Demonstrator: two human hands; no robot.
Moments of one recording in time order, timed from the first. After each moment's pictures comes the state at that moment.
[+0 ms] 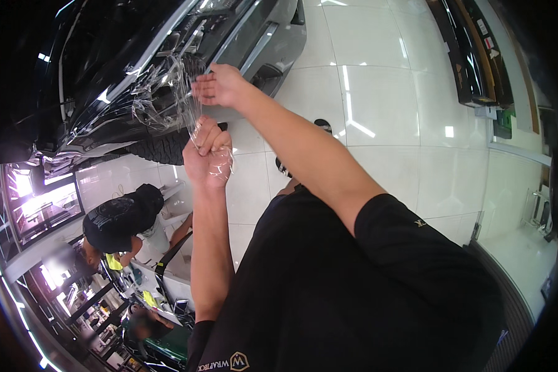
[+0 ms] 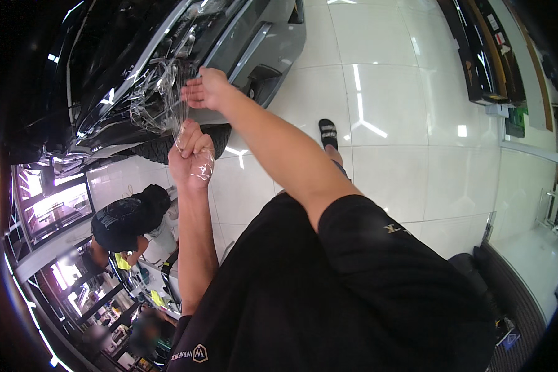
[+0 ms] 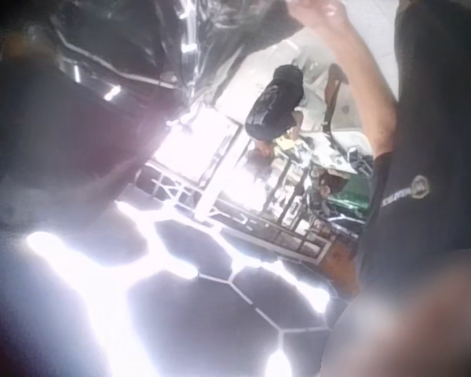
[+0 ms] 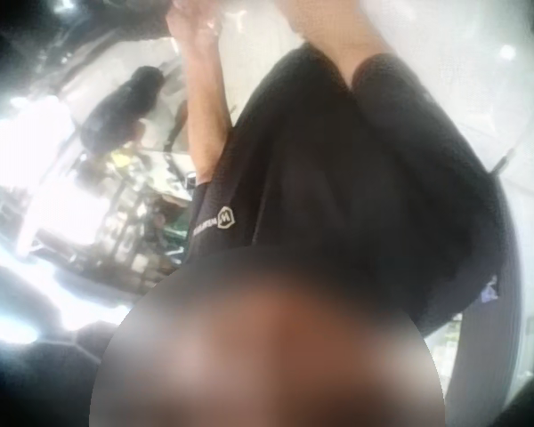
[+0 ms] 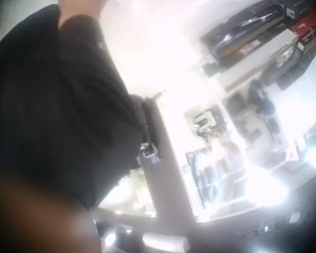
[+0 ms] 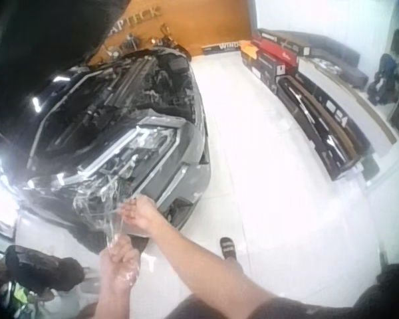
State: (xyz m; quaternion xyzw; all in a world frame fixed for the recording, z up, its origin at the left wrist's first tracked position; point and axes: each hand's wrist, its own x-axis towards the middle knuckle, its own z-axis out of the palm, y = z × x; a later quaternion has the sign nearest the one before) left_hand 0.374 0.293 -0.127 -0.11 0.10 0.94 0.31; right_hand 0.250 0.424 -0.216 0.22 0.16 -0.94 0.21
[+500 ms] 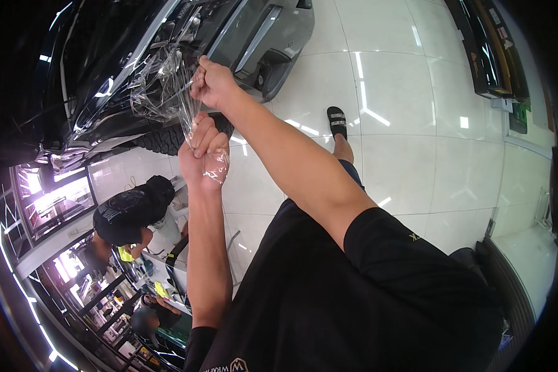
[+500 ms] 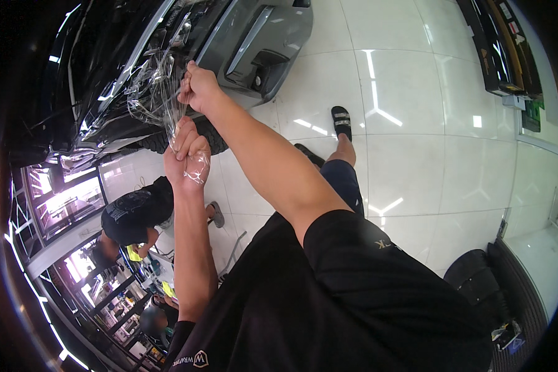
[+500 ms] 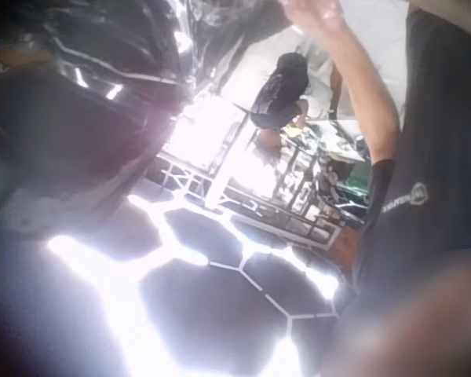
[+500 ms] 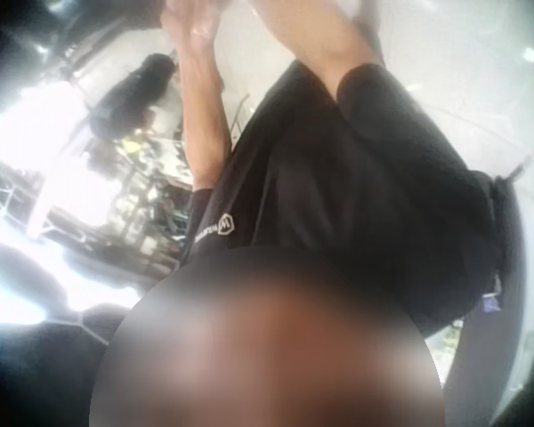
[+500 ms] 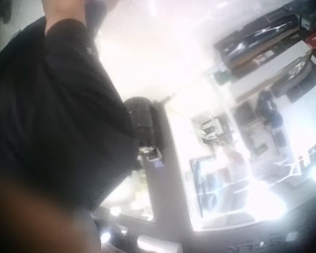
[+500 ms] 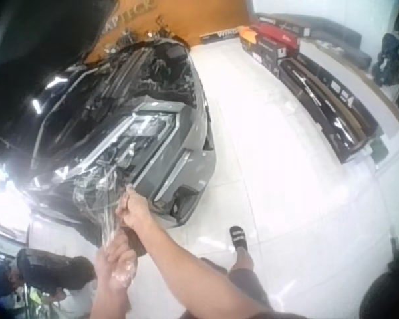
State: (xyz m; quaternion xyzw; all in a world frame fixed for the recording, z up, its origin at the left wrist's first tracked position) left_hand 0.378 0.274 -0.130 -0.11 0.11 0.93 0.34; right_hand 0.256 0.379 -0.213 0.18 -0.01 -0.98 0.08
